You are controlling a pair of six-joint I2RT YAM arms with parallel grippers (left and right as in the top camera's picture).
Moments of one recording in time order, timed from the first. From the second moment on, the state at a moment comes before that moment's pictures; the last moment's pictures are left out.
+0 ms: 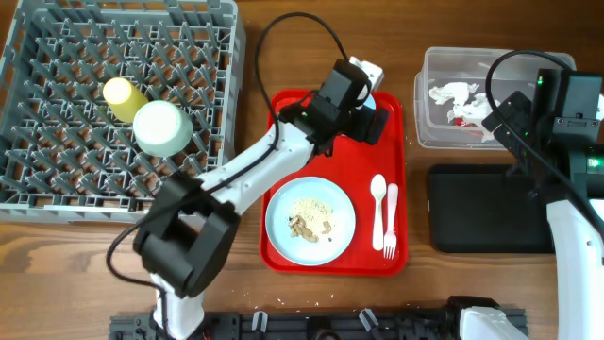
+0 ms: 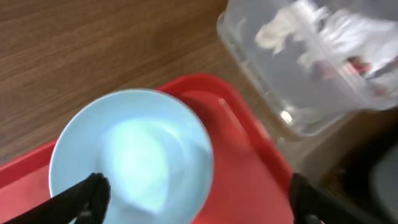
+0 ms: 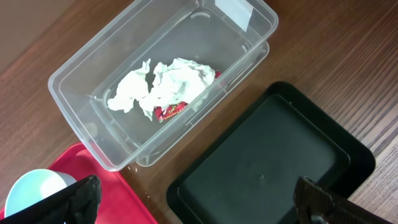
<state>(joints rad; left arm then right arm) -0.69 1.97 1.44 -0.25 0.06 -0.15 -0.08 1.22 1.35 -1.11 0.32 0.65</state>
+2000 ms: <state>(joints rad) -0.69 2.06 1.44 -0.51 0.10 -0.09 -0.08 1.22 1.35 -1.11 0.32 0.65</state>
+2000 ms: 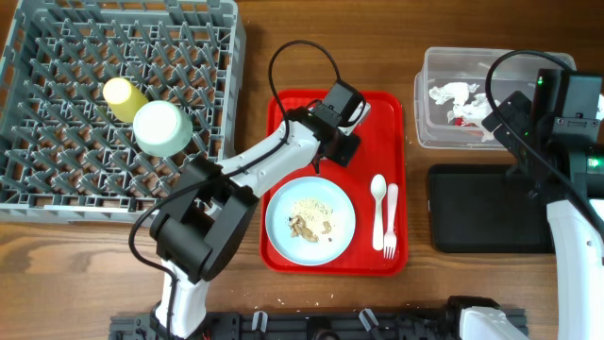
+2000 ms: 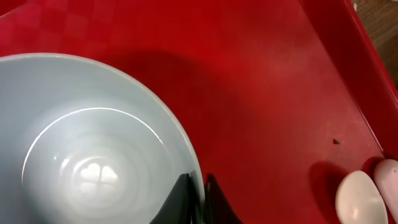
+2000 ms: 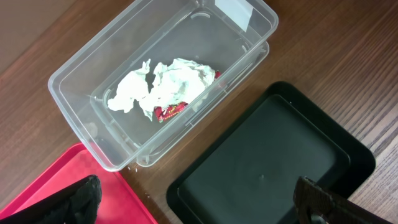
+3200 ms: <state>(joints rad) 0.18 1.87 1.45 -0.08 0.96 -0.57 -0.08 1.22 1.35 -1.11 0.32 0.65</state>
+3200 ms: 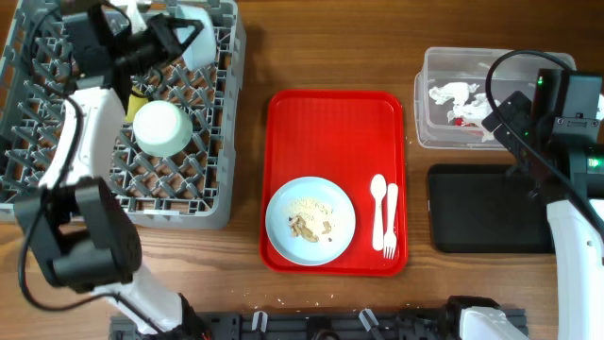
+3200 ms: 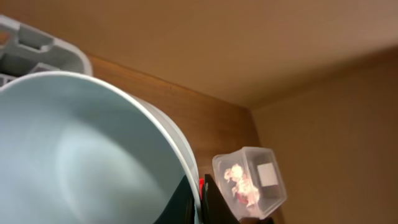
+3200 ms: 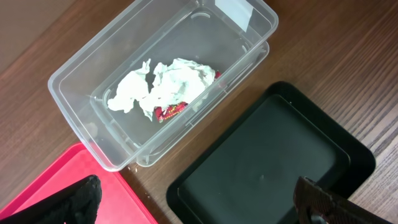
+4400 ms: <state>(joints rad) 0.31 2.03 1.46 -0.19 1.03 -0.61 -0.08 1.22 1.35 -1.11 0.32 0.65</state>
